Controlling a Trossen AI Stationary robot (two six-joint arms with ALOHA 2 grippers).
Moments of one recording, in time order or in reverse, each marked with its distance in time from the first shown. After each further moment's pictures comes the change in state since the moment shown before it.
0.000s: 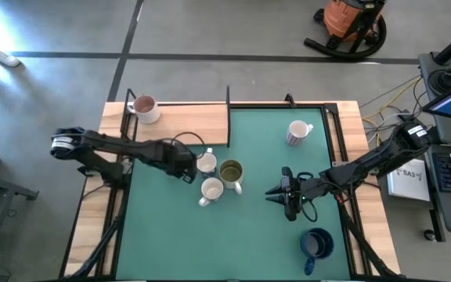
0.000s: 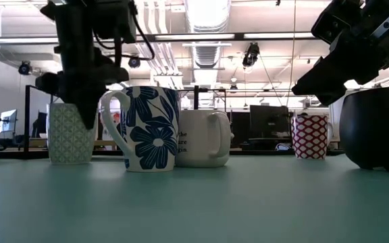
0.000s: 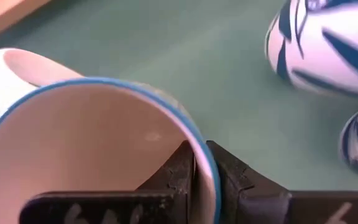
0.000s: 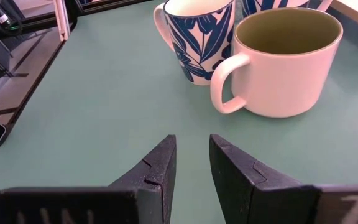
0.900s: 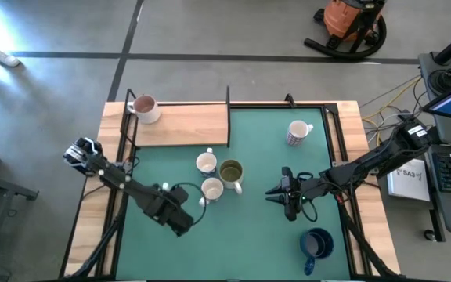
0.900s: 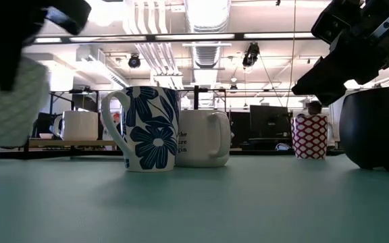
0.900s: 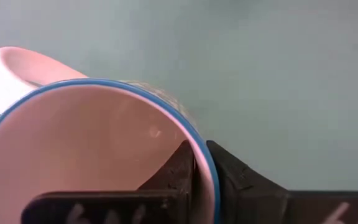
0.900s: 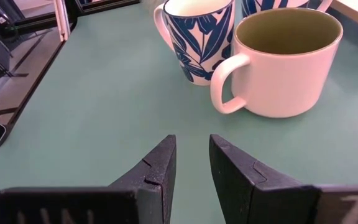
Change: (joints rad) left arm -0.547 0.217 0.355 -0.336 0.083 -0.210; right arm 0.000 0.000 0.000 0.000 0.000 0.000
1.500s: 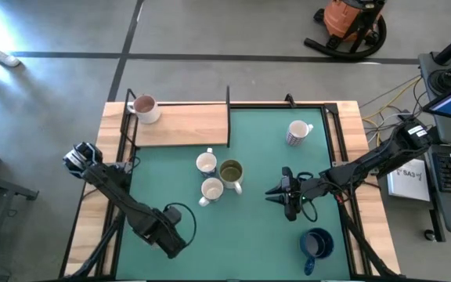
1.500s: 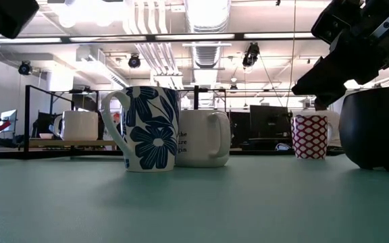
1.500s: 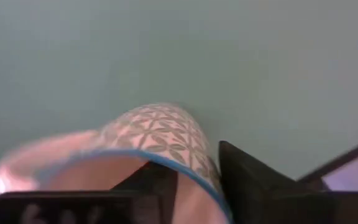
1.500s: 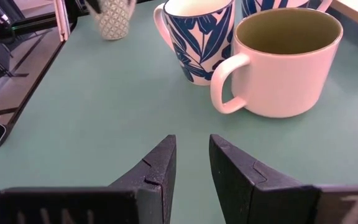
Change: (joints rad) left arm -0.179 0.046 -0.051 0.227 0.196 -0.296; right arm 0.000 0.000 0.000 0.000 0.000 0.000
